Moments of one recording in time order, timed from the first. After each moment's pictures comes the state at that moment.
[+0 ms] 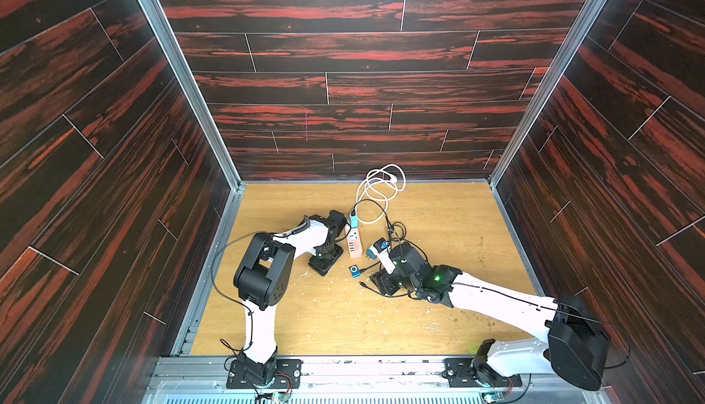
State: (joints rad) left arm -0.44 1.99 1.35 -0.90 -0.02 -1.43; right arm 0.93 1.36 0.83 -0.27 0.07 0.17
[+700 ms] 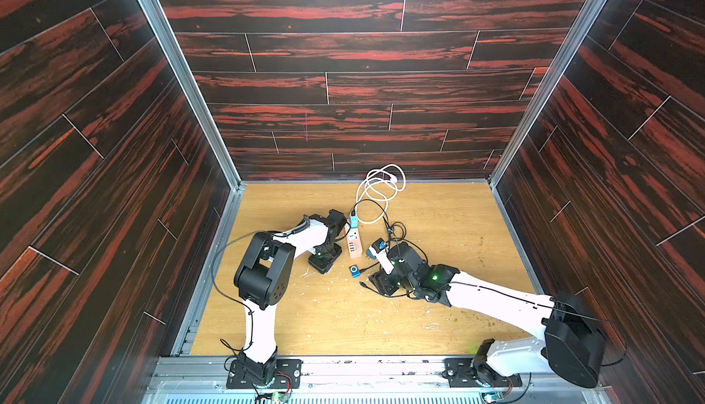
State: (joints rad) left arm -0.45 2.00 1.36 -0.89 -0.03 -1.41; right arm 0.93 1.38 0.84 -0.27 0.07 0.17
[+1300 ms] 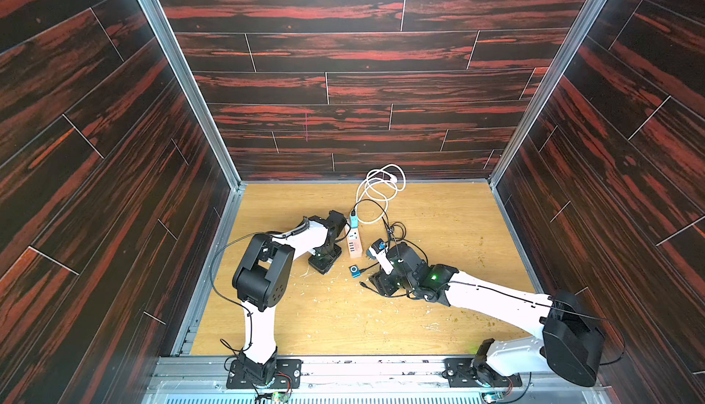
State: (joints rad) left arm -0.46 1.98 1.33 -0.87 -0.04 -1.41; right arm 0.93 1.39 0.85 -0.28 0.07 0.17
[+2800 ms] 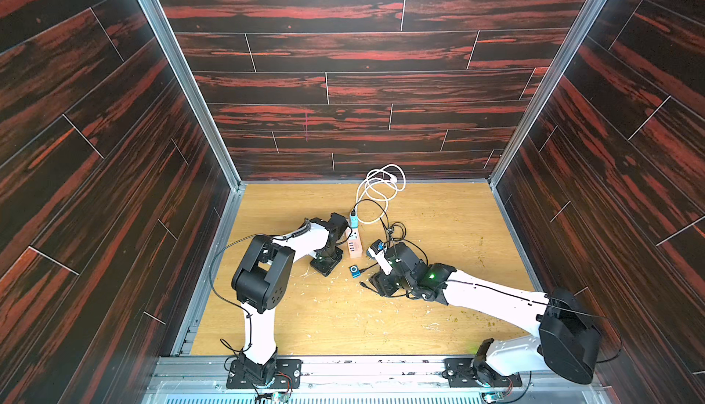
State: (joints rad) left arm -0.48 1.97 1.30 -0.88 0.01 -1.43; right arm 0.93 1.42 0.86 -0.30 0.07 0.17
